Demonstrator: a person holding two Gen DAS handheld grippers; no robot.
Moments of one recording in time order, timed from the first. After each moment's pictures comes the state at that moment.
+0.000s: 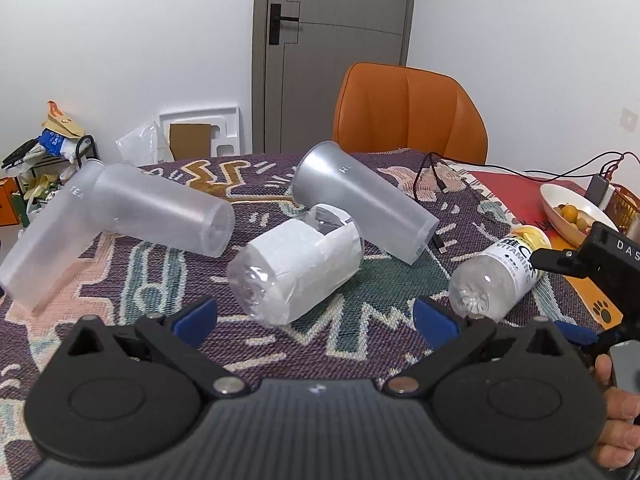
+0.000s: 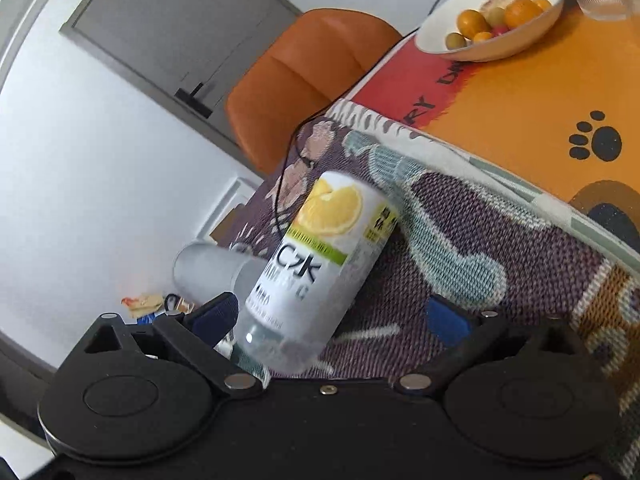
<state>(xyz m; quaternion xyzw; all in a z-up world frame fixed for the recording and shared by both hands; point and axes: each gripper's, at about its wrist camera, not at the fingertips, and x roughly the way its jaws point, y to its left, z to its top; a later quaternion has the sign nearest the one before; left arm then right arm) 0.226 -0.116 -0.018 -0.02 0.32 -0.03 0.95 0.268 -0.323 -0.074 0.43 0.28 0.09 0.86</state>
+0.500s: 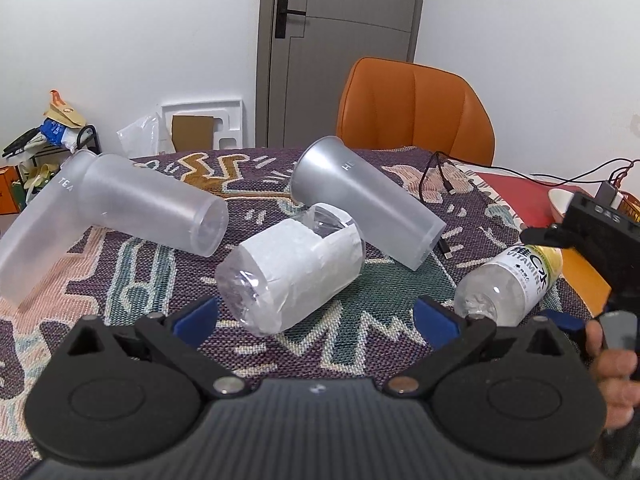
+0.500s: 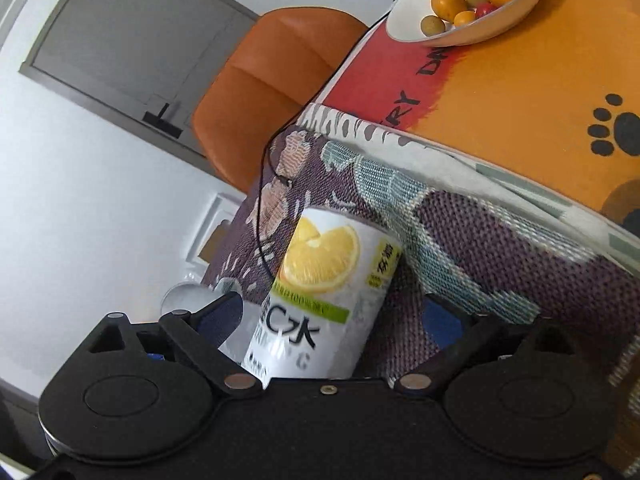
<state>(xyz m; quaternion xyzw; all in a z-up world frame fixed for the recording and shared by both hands) 0.240 -0.118 -0.025 -0.03 0.33 -0.02 0.94 0.314 -0.327 -0.075 0.48 0.29 0.05 0.83</state>
